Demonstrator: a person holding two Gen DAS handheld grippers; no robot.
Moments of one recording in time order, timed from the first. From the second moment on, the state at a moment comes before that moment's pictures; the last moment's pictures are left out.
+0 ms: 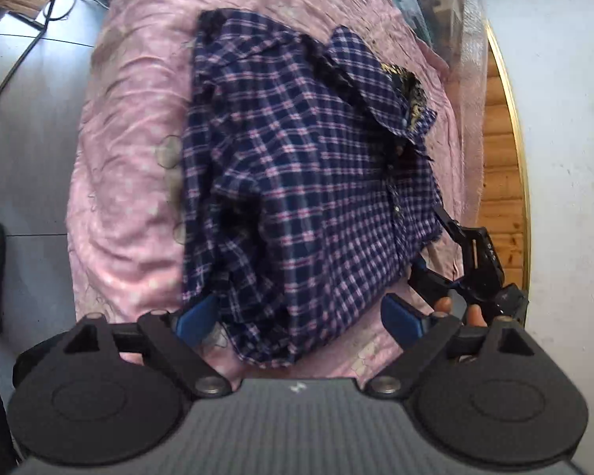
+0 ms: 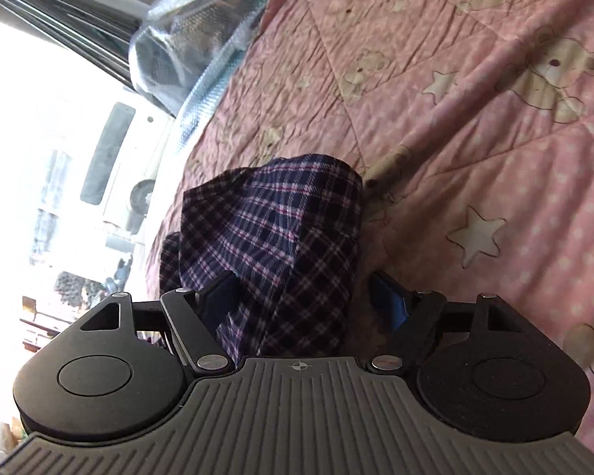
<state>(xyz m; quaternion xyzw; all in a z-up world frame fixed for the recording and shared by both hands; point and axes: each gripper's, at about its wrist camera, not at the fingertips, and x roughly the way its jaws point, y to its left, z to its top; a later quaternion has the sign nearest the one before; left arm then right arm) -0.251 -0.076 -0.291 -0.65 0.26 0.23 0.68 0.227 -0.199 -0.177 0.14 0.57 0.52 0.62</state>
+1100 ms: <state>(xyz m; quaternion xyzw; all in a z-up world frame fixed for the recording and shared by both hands) -0.165 -0.012 -0.278 -0.51 0.28 0.27 0.77 0.230 -0.295 -0.153 0.23 0.55 0.44 0.67</state>
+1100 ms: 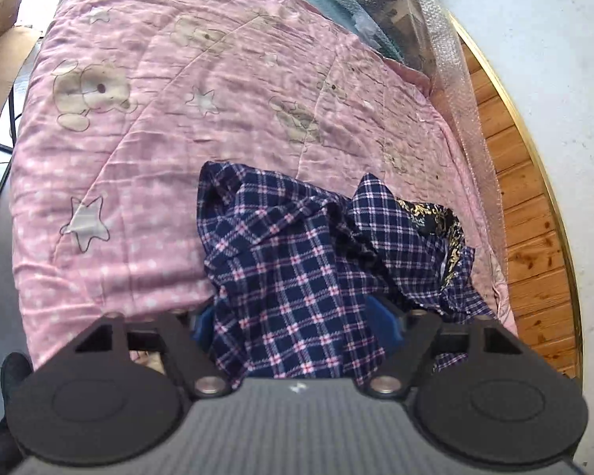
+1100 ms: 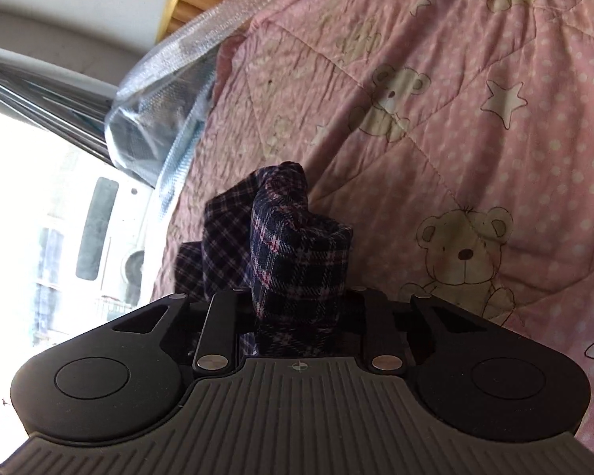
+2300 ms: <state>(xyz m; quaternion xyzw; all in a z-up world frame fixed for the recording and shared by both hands) 0.223 0.060 -0.187 -0.23 0.45 -0.10 0.86 0.143 -0.386 -0.070 0.15 0.35 0.02 0.92</state>
